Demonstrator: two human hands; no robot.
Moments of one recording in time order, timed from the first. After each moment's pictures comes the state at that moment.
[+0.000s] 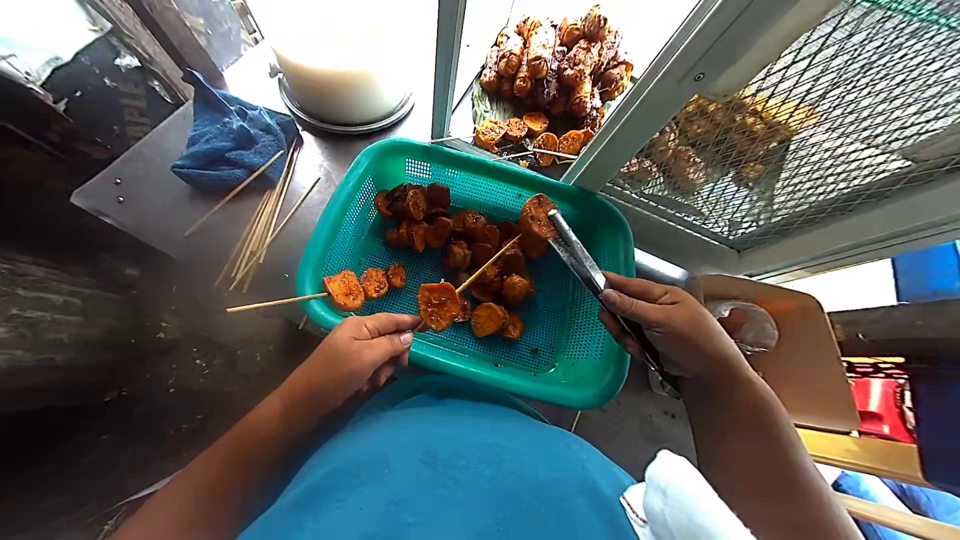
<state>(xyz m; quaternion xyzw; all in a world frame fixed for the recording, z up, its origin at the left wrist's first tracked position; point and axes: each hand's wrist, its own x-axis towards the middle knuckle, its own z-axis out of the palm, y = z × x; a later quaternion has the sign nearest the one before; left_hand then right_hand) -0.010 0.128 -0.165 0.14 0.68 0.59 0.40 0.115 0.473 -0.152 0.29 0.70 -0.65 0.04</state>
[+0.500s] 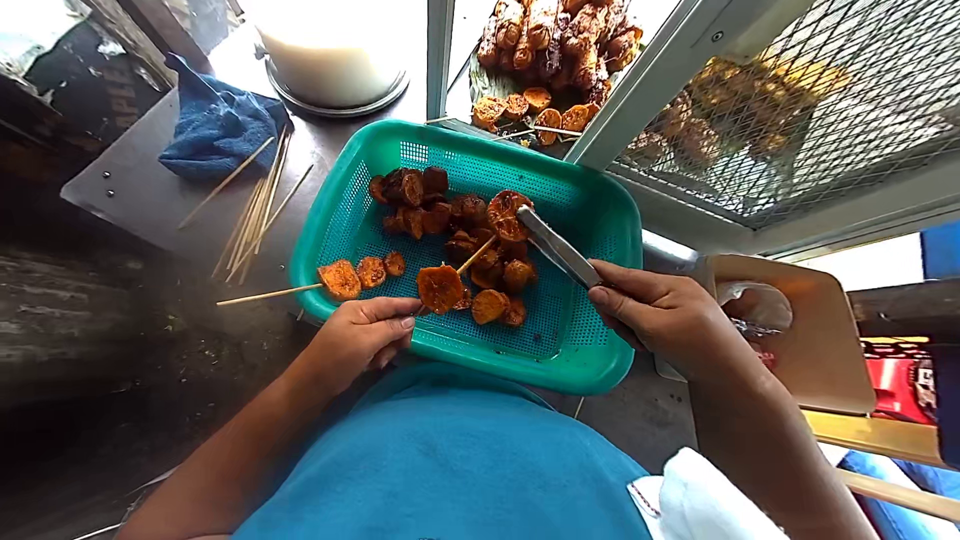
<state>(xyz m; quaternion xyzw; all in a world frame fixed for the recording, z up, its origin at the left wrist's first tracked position) -0.014 0.133 -0.177 0.15 0.66 0.63 0.38 0.120 0.449 -0.138 0.21 0.84 -0.50 0.01</state>
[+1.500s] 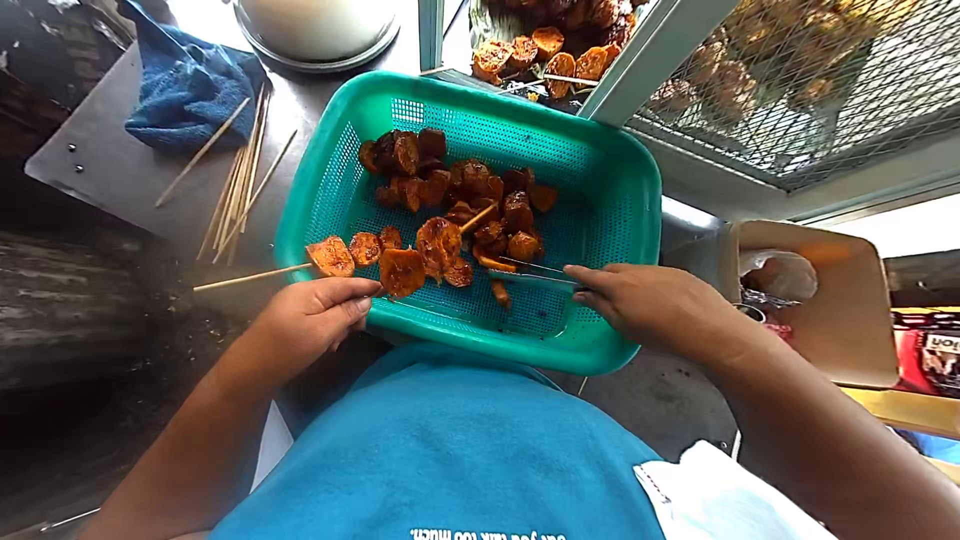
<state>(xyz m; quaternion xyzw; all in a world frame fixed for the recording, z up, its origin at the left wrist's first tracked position) -0.029 0.101 -0.169 0.22 0.80 0.47 0.29 0.113 0.463 -0.168 0.01 0.98 -0.05 0.18</state>
